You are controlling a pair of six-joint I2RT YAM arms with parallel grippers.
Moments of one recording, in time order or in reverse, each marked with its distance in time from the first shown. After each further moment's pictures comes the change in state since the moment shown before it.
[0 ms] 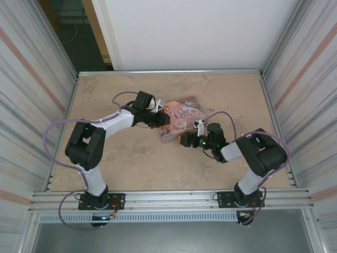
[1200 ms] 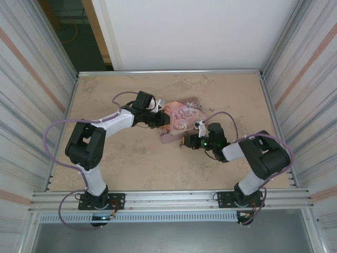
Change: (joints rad) left arm -0.001 0.002 0.000 0.003 0.003 0.000; right arm -0.014 -0.045 0.000 -0.141 0.020 -0.056
